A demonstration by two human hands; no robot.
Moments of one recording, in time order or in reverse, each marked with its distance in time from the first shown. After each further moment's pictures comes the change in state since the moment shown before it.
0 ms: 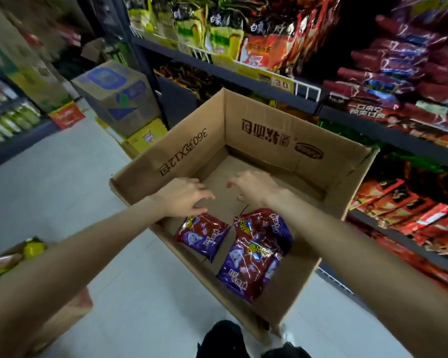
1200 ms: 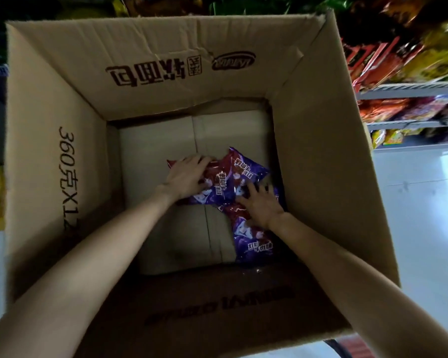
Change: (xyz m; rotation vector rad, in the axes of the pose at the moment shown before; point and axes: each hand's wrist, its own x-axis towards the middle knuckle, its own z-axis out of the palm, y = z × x) left_hand 0.209 -0.021 0.153 -0.312 -0.192 0.478; right_hand -0.007 -0.020 0.186 0.246 -0.558 0.854
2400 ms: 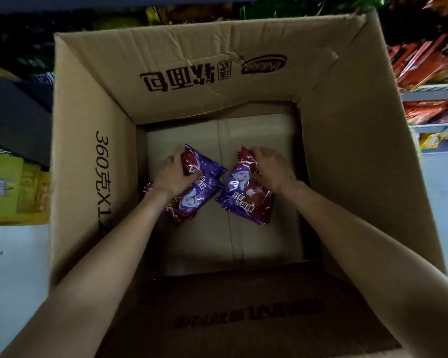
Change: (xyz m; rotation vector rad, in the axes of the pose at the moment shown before) left_hand -0.030 -0.070 -0.002 -0.428 0.050 -0.547; right_hand 0.062 0.012 -0.061 0.488 0.407 0.091
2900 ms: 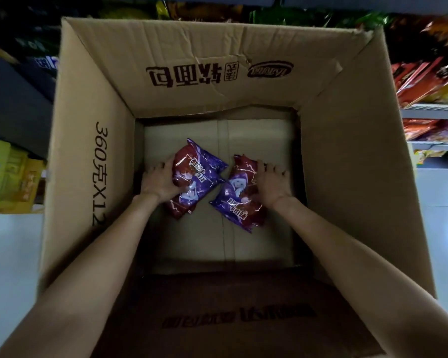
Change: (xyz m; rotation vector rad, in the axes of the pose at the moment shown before) left_hand -0.009 -0.026 0.003 0.153 -0.019 -0.035; right_hand -0.023 -0.014 0.006 -0.260 -0.175 0.199
